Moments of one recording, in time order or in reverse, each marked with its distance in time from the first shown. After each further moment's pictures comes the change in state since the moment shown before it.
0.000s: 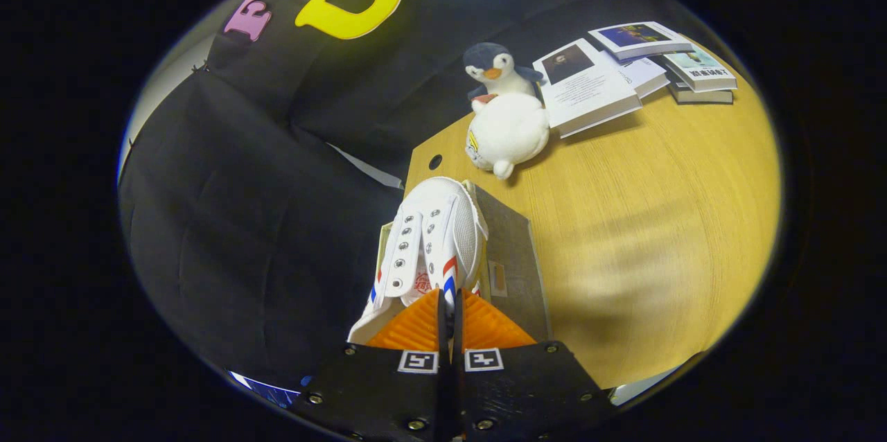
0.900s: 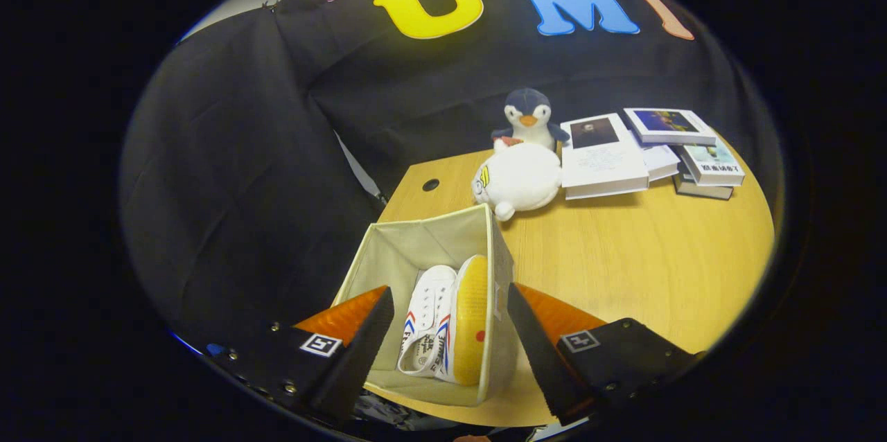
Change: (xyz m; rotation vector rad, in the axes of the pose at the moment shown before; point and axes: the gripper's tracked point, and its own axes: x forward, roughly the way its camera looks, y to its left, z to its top) arm -0.001 0.004 0.014 -0.361 -0.226 -0.160
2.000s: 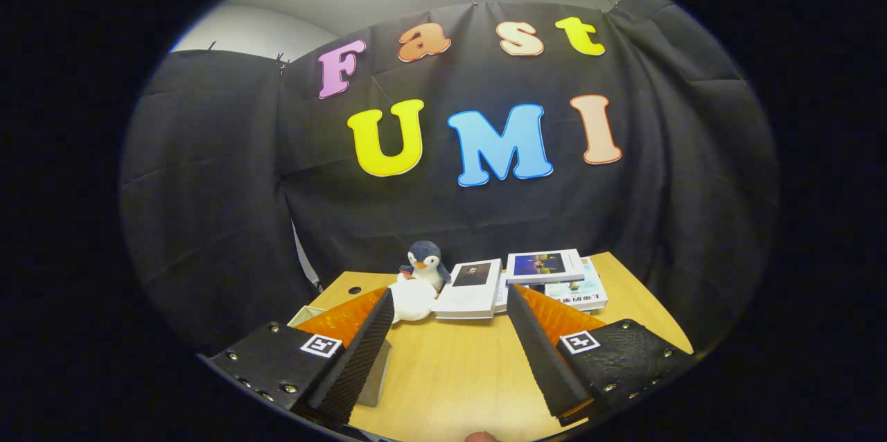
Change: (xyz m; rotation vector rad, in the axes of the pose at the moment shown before) arm -0.229 -0.142 0.130 -0.153 -0.476 -0.245
